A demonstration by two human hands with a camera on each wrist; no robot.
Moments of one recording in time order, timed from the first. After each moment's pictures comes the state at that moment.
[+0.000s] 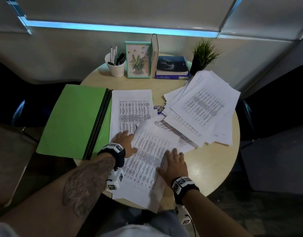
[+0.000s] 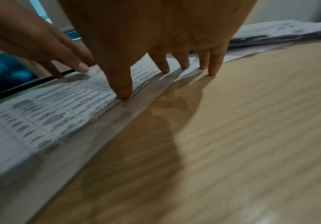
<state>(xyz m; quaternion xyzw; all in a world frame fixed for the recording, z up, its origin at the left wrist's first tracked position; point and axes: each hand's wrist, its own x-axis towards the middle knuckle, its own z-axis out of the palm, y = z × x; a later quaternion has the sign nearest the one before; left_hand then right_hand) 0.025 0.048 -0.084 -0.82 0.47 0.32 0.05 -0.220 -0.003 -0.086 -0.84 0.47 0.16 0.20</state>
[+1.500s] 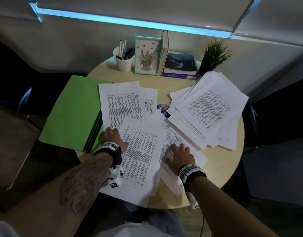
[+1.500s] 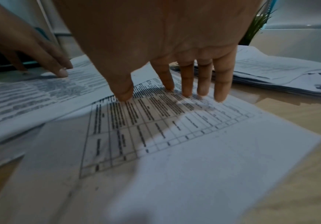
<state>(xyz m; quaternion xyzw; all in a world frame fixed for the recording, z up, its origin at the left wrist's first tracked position) 0.034 0.071 -0.086 -0.93 0.28 0.25 0.01 -0.216 -0.054 -0.084 -0.87 0.43 0.19 0.13</state>
